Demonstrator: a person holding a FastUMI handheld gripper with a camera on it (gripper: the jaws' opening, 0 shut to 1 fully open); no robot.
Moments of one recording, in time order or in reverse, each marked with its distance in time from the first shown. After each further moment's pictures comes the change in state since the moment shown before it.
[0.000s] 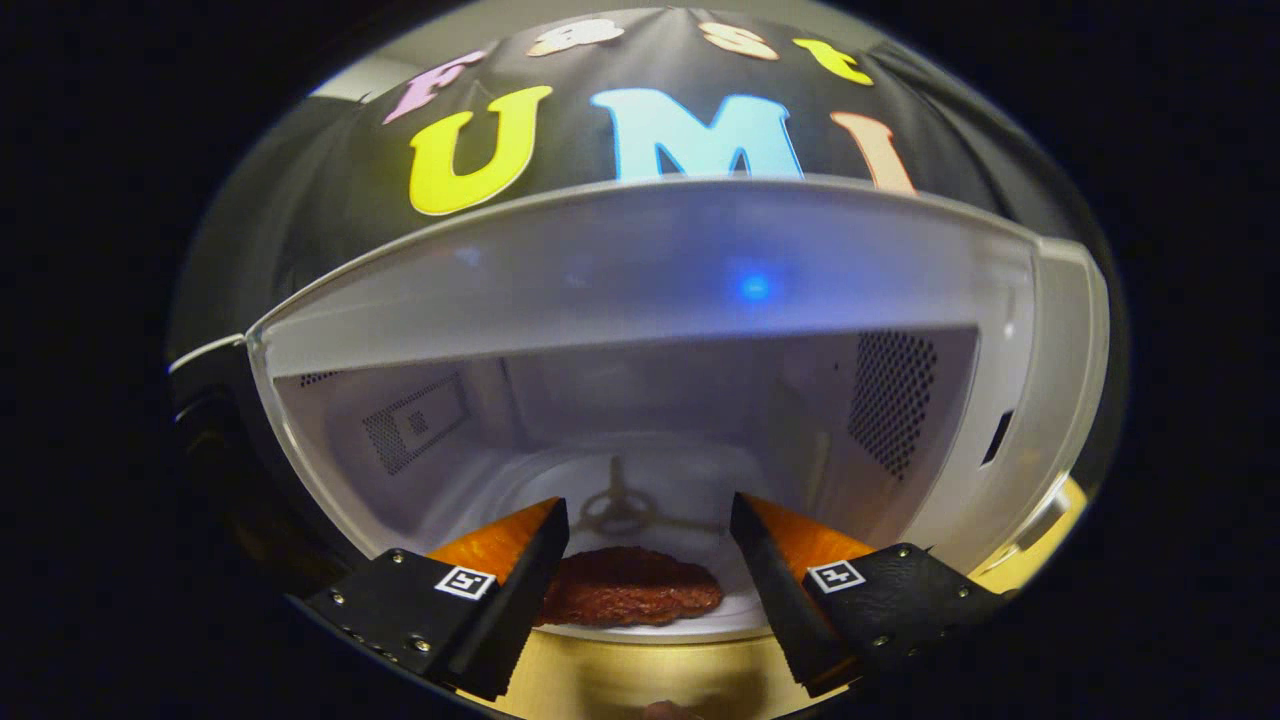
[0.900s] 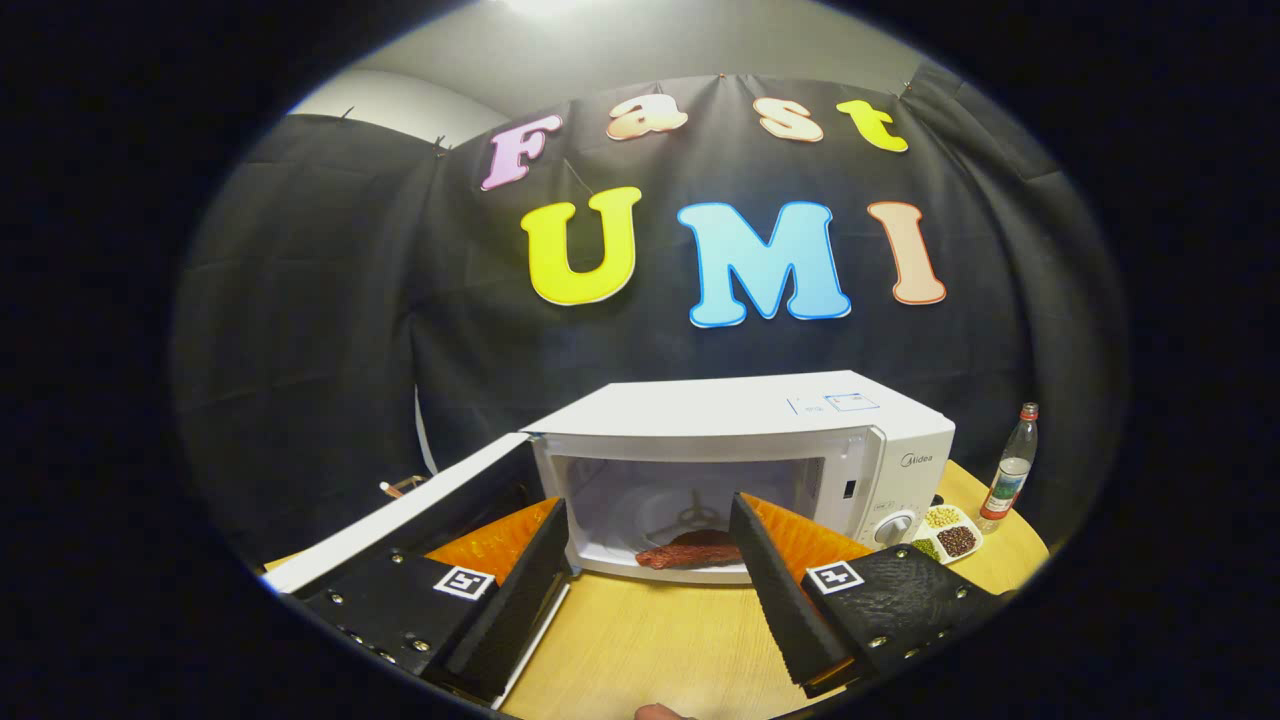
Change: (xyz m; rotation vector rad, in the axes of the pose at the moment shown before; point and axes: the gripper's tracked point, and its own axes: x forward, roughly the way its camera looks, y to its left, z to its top) arm -0.237 0.049 0.083 0.038 -0.115 0.238
